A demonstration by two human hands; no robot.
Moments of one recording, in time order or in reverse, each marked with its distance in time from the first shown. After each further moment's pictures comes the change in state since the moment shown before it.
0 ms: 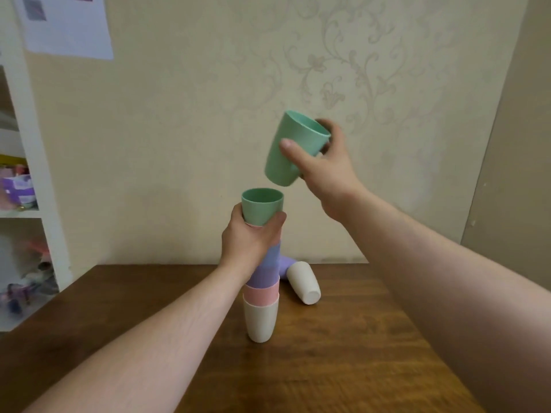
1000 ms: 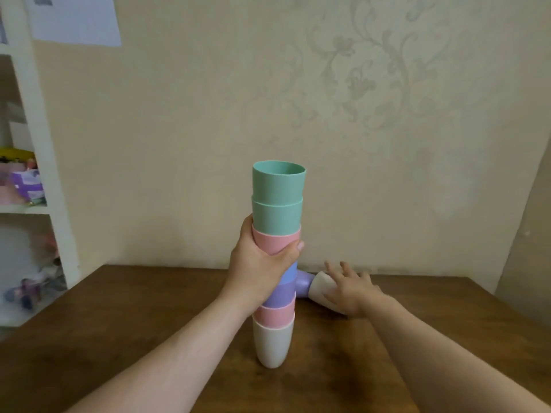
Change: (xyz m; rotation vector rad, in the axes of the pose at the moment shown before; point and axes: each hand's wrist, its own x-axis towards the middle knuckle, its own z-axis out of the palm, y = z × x) left_hand 0.002 -0.043 0.002 -0.105 -0.067 0.087; right_hand -0.039 0.256 -0.057 -1.179 -0.599 0.506
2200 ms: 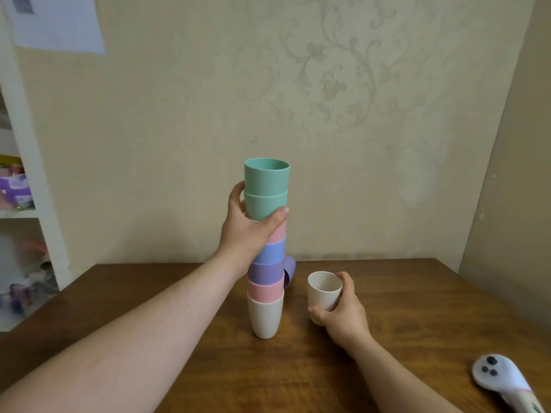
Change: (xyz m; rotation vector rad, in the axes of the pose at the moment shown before) left_hand 0.015 0.039 0.004 -0.105 -0.063 -0.042; right_hand -0.100 0.010 0.065 0.787 0.390 0.101
